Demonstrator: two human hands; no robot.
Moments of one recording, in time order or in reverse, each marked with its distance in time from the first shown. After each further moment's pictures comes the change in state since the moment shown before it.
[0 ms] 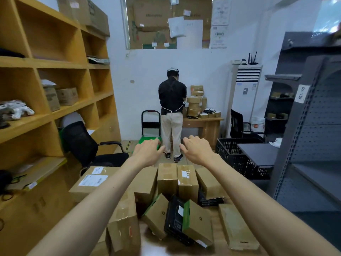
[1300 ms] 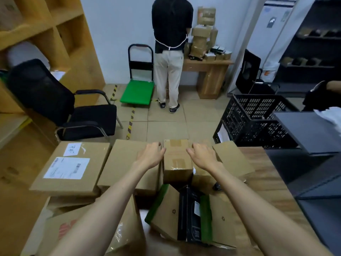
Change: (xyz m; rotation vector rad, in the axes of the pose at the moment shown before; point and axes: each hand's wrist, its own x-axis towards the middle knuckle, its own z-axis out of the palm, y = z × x) left_hand 0.213 -0.148 0.270 -0.385 -0.394 -0.217; right_hand 0.177 0.026 0.302 0.249 -0.435 0.360
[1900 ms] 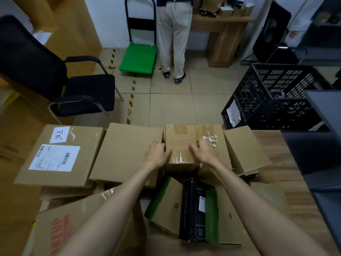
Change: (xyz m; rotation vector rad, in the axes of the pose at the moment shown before) left_hand 0.060 -0.038 0.089 -0.046 -0.151 -0.181; right_hand 0.069 0.028 0.085 0.367 -0.195 0.229
